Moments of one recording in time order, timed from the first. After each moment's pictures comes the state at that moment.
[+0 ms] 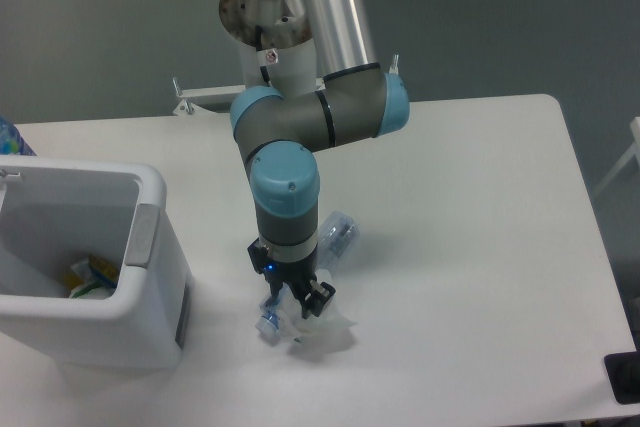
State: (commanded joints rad) arm 2.27 -2.05 -1.66 -0.83 1.47 0.96
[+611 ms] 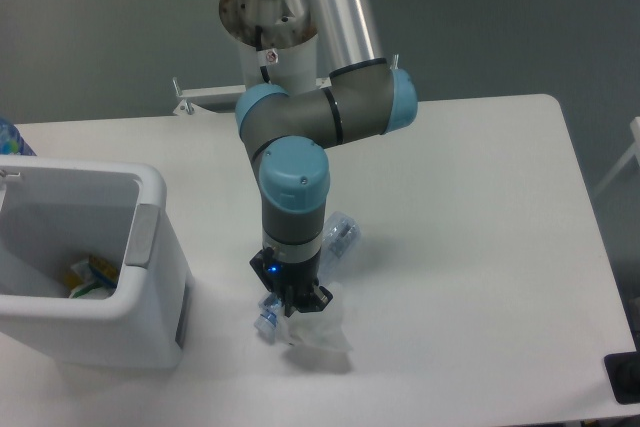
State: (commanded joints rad) arm 2.32 -2.03 -1.63 -0.84 1.38 0.92
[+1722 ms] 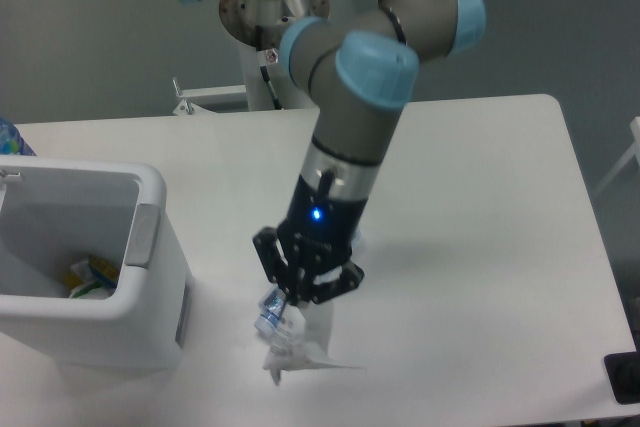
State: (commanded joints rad) arm 2.40 -1.81 -1.48 -0.83 0.93 0.69
